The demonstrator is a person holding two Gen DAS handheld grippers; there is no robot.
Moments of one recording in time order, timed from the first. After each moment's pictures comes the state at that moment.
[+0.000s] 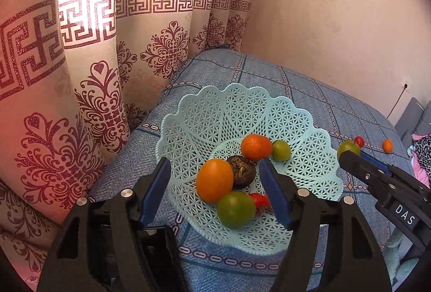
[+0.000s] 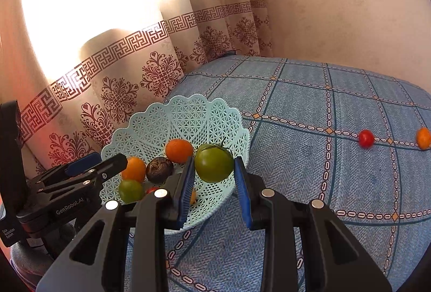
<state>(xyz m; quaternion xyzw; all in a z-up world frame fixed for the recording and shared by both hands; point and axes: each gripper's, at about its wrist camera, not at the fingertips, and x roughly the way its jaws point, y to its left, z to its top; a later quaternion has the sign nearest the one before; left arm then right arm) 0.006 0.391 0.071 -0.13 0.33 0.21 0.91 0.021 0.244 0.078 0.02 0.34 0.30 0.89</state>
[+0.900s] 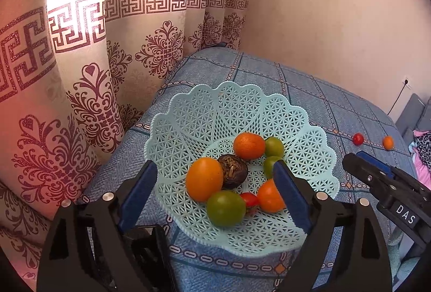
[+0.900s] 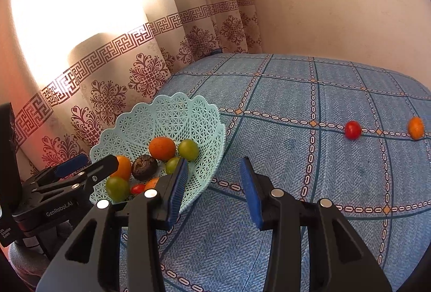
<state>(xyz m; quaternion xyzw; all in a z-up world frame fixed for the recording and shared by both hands) 0.018 0.379 0.072 -0.12 0.33 0.21 0.91 0.026 0.219 0.073 0.03 0.35 0.27 0.90</state>
